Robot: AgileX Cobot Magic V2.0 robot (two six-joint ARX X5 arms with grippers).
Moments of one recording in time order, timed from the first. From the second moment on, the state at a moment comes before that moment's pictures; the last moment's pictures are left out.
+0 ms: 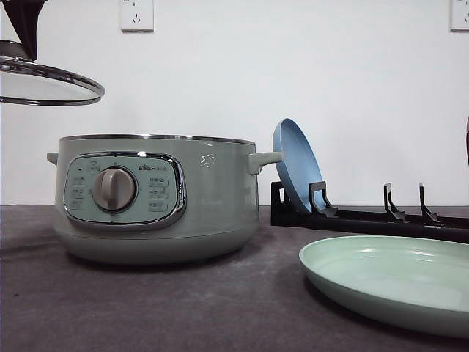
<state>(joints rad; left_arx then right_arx) 0.04 1.85 2.21 -1.36 0.05 0.04 0.50 1.27 1.70 -1.34 -0.05 -0.16</state>
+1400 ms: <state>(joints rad) 0.03 1.85 2.21 -1.36 0.05 0.04 0.40 1.07 0.53 -0.41 -0.22 0.27</state>
